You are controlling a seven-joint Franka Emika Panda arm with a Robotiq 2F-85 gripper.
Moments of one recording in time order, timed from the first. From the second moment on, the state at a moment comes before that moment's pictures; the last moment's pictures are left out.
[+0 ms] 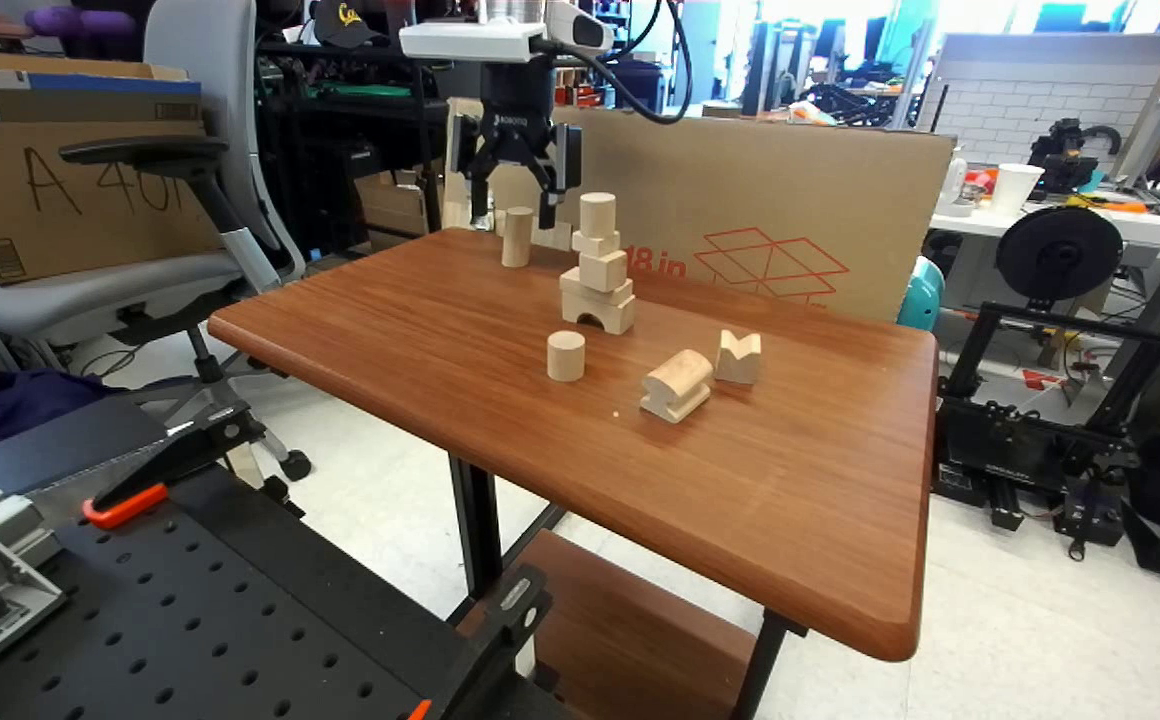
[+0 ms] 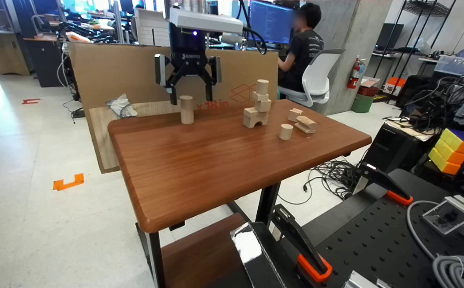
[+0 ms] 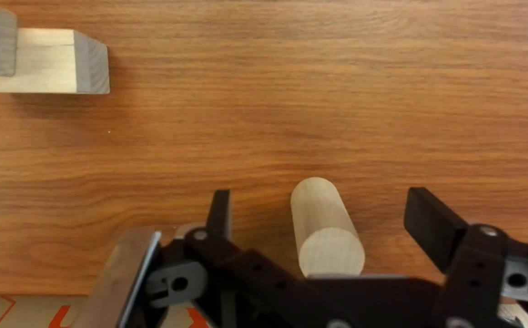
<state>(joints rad) 0.18 0.83 0.05 -1.37 -0.04 2.04 0.16</state>
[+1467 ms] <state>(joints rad) 0.19 0.63 0.05 -1.44 -0.03 1.90 0.16</state>
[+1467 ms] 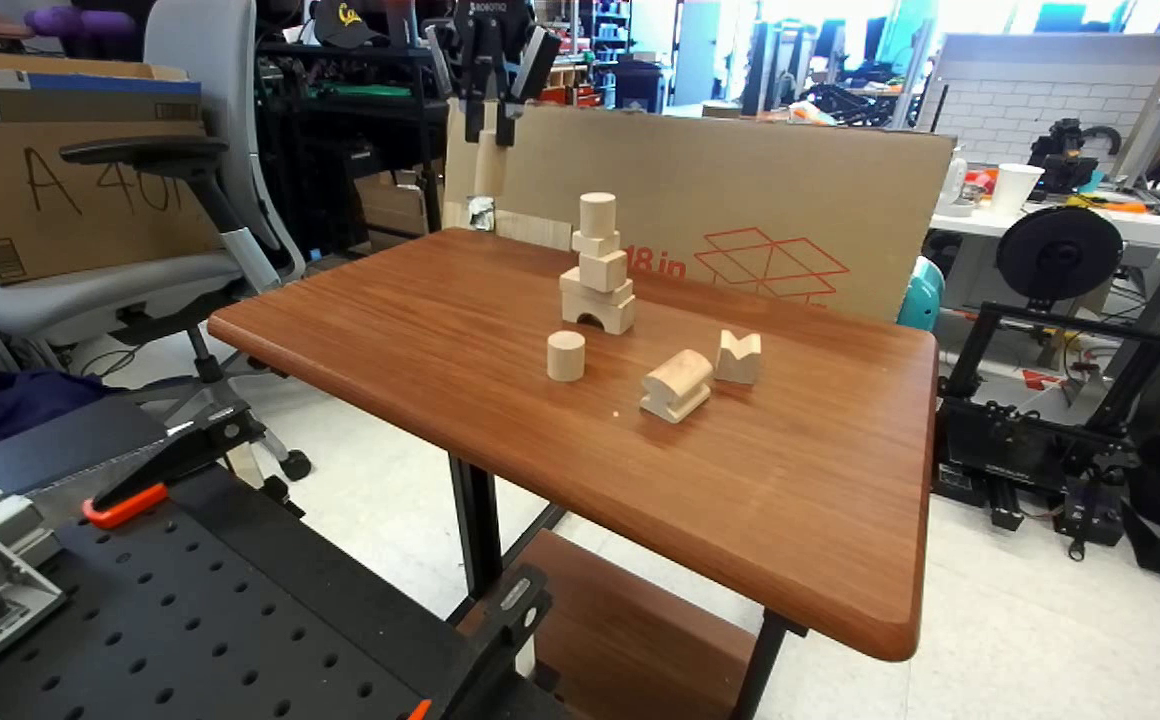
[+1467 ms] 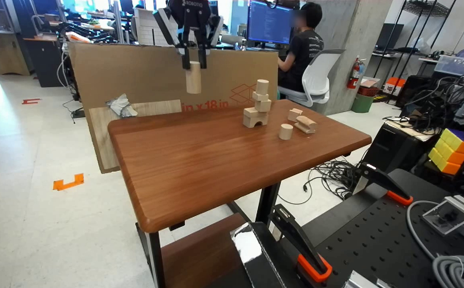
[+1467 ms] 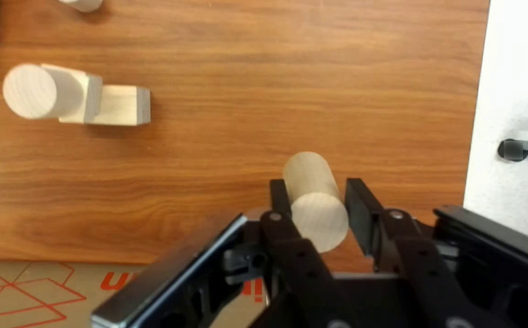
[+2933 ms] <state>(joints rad) 0.17 0.41 0.04 -2.09 -0.06 2.37 0.27</state>
